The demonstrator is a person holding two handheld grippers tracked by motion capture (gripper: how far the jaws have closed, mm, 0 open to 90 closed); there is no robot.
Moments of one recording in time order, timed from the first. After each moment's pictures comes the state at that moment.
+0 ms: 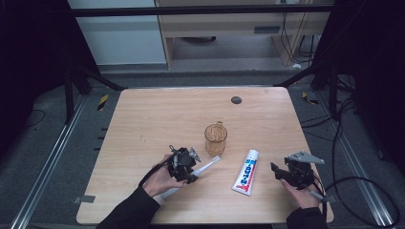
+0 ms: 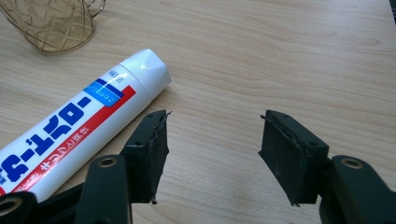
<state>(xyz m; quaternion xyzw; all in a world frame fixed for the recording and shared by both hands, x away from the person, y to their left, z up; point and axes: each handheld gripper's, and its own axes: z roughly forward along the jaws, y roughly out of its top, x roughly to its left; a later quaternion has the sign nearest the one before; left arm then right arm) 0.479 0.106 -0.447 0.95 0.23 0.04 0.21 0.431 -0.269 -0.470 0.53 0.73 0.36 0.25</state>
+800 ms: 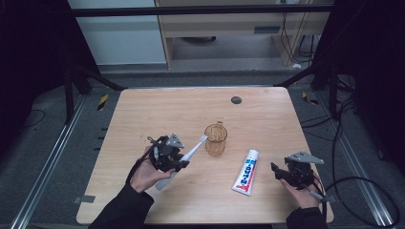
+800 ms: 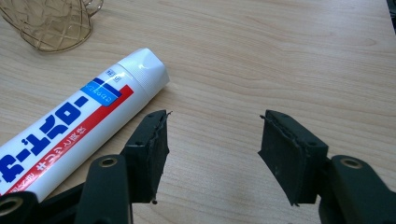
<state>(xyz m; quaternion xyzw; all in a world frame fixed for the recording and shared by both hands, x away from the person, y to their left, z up) 0.479 0.146 -0.400 0.91 0.28 0.09 0.30 0.431 -0.268 -0.471 0.53 0.72 0.36 0.25</state>
